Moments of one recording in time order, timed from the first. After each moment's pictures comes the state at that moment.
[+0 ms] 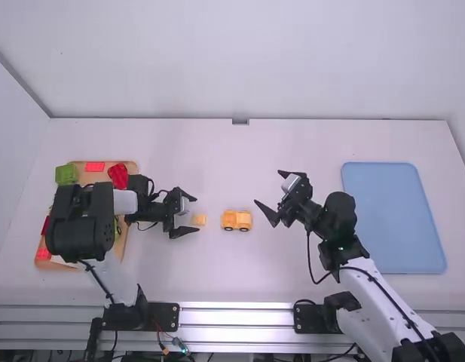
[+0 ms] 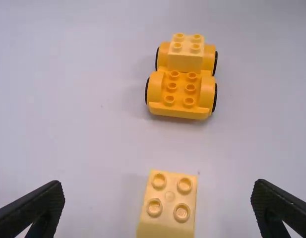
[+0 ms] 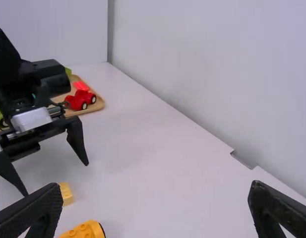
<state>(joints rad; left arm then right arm) 0.15 1.89 0.74 -0.27 1.09 1.48 0.27 1.00 0.35 0.48 -0.64 -0.27</state>
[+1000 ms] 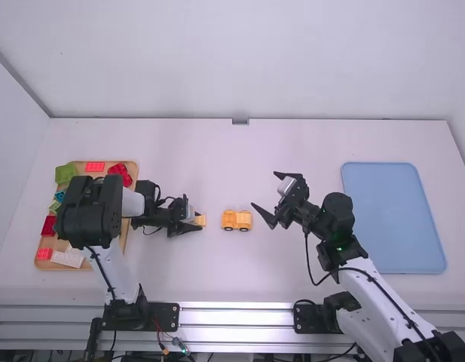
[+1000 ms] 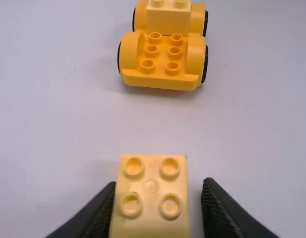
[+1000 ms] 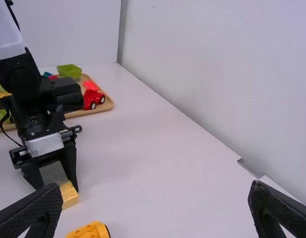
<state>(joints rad) 0.12 1.99 0.72 -0.18 1.05 1.51 0.29 1.00 0.35 0.48 -0.65 -0.30</state>
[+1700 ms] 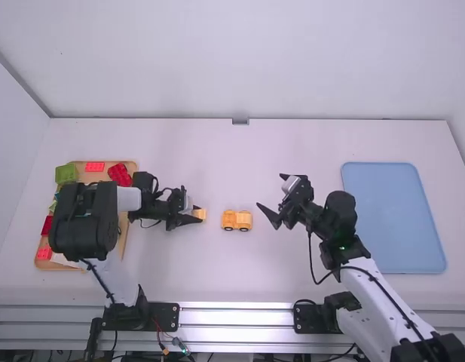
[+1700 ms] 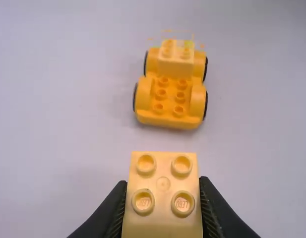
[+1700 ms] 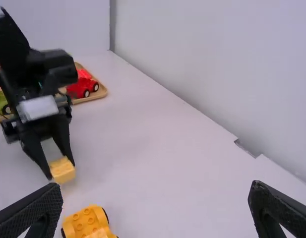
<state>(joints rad) 0.10 1.86 0.78 -0.35 1.09 1.48 0.23 1.00 0.35 0.39 -0.65 -0.30</state>
